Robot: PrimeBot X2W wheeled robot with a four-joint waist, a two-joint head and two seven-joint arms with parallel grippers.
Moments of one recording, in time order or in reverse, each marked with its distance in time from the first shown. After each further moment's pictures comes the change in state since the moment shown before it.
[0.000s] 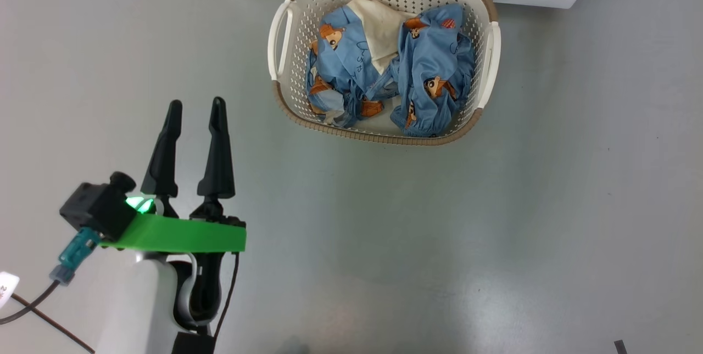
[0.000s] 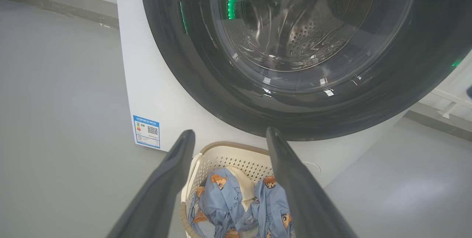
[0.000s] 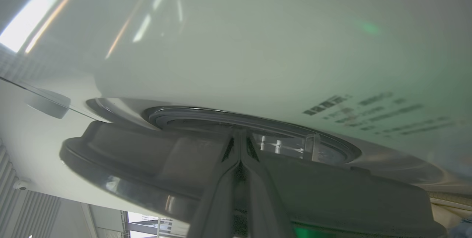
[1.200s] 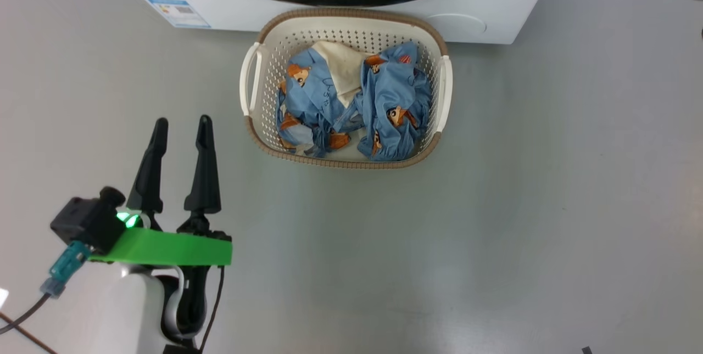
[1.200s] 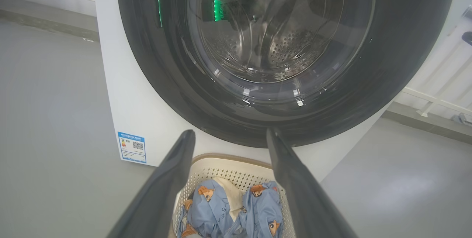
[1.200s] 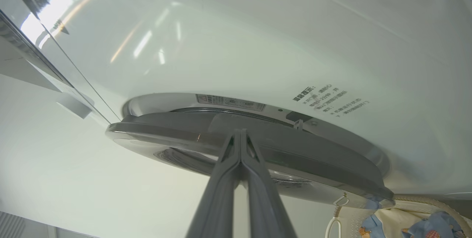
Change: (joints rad) left arm 0.044 0.039 0.019 0.001 0.025 0.000 0.003; right arm 0.222 -0.021 -0.017 -0.133 0.000 0.000 -0.137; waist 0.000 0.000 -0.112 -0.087
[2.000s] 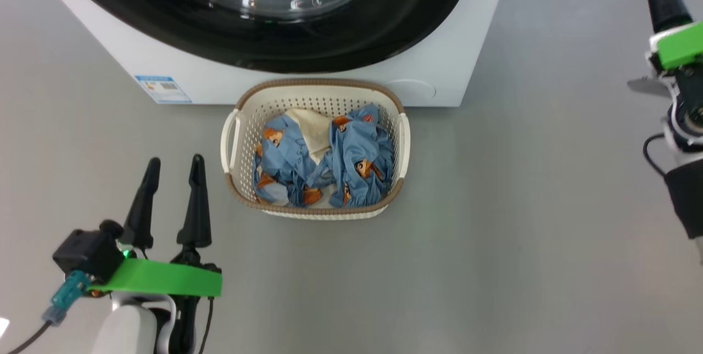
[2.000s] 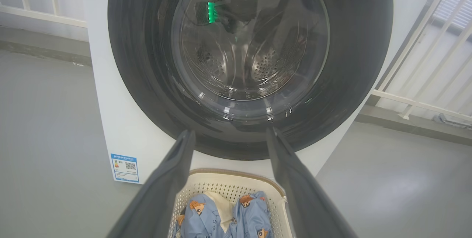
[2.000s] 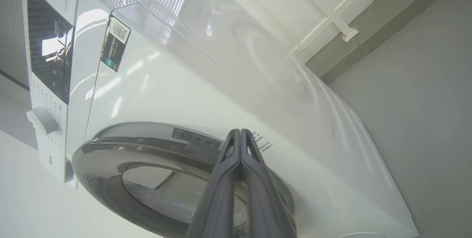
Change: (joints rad) left arm 0.093 0.017 0.030 0.020 0.053 0.000 0.000; right arm 0.291 0.053 -0.027 -0.009 -0.345 0.000 -0.421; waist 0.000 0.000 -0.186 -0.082
